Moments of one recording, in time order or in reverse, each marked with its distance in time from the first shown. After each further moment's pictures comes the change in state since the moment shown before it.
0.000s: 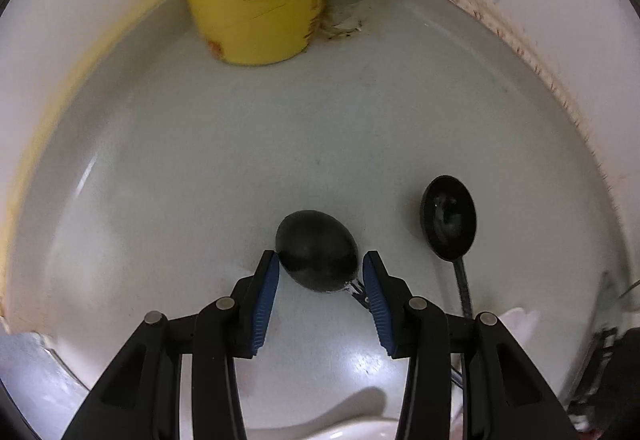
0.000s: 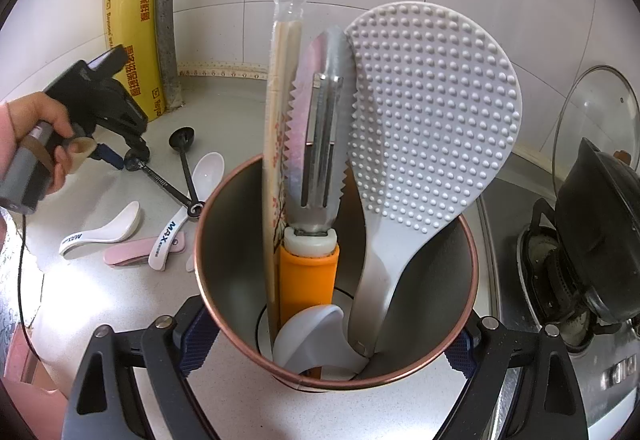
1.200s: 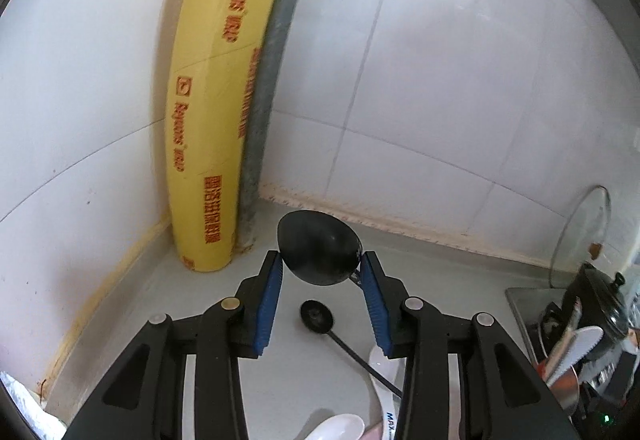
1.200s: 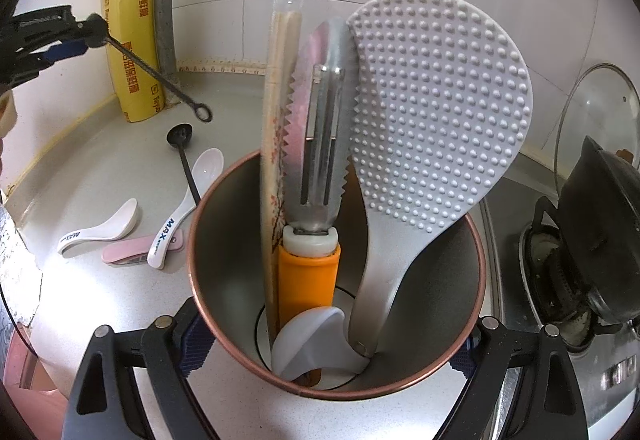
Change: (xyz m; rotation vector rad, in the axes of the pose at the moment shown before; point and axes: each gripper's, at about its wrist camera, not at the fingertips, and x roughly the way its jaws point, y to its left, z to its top) left arm -0.160 0.021 -0.075 0.267 -0.752 -0.371; right arm 0.016 0.000 0.002 -0.004 0.013 0.005
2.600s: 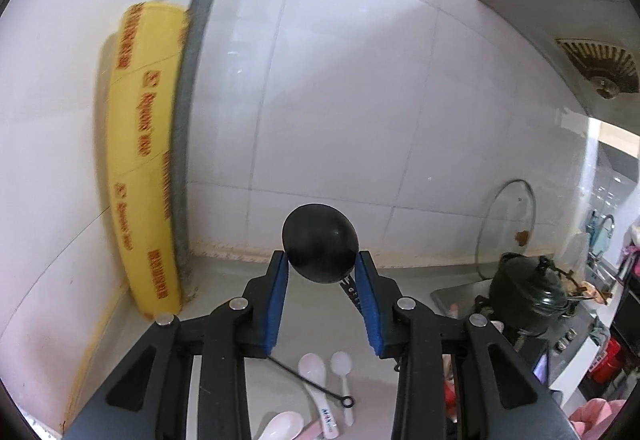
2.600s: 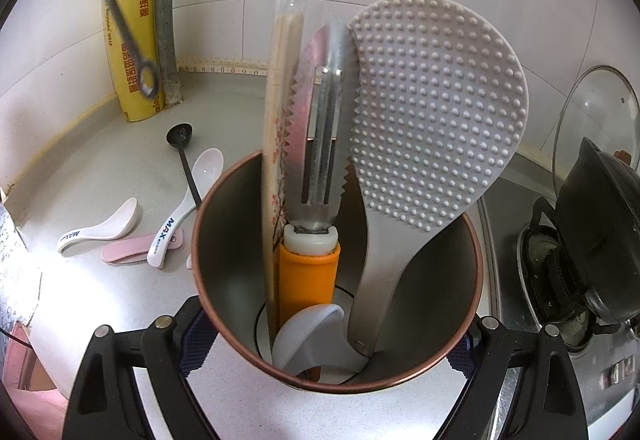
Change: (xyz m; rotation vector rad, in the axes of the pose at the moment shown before) left arm -0.090 -0.058 0.027 0.168 -0.117 -0.226; right arm 0.000 0.001 -0.002 -0.008 -0.005 -0.002
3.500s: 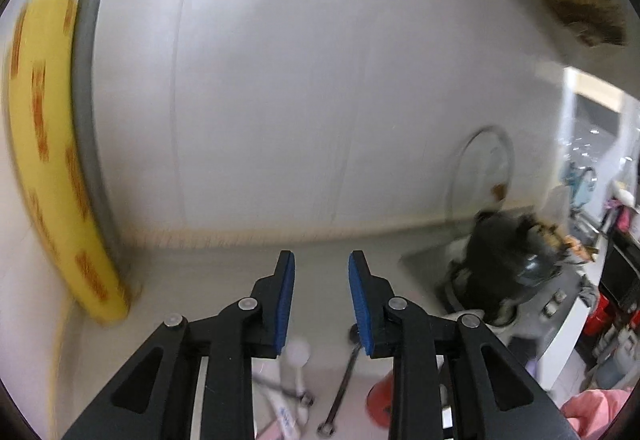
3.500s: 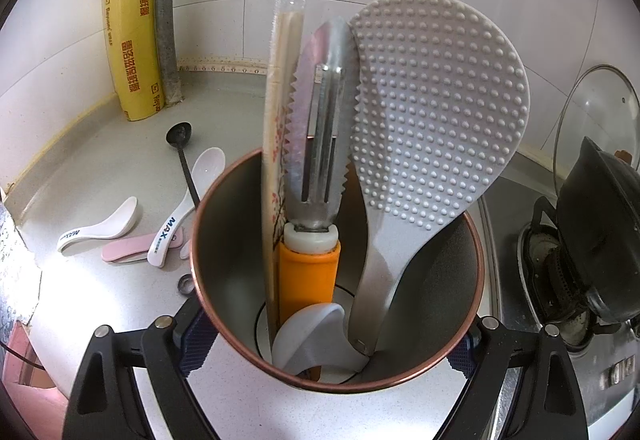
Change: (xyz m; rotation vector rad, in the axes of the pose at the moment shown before) left arm 0.080 -0.051 -0.011 0.075 0.226 -0.084; right arm 0.000 0.000 -0.002 0.000 0.000 -0.001
